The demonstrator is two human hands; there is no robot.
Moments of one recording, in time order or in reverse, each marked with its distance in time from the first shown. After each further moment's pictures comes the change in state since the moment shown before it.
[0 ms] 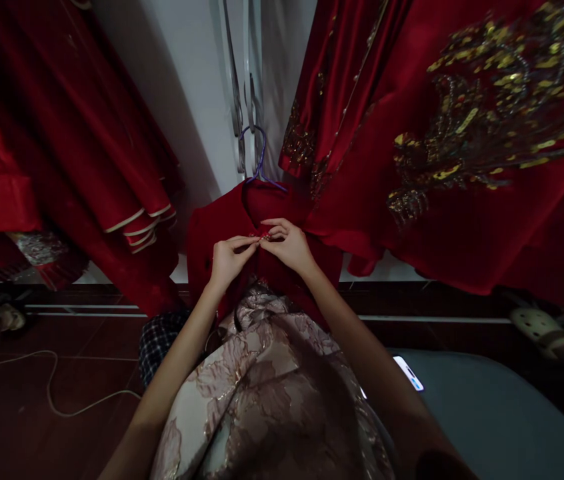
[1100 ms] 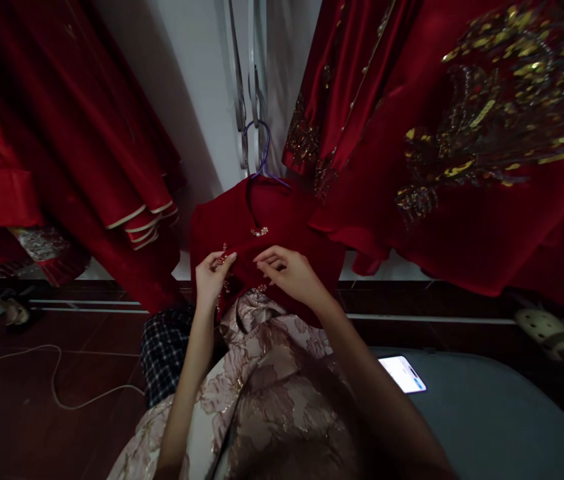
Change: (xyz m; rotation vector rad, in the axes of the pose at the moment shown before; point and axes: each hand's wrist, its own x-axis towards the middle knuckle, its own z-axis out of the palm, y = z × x) left_hand -0.048 -0.026 -0.019 -0.322 0.380 -0.505; right_hand -0.056 -0.032 0.000 -0.056 -0.279 0.142
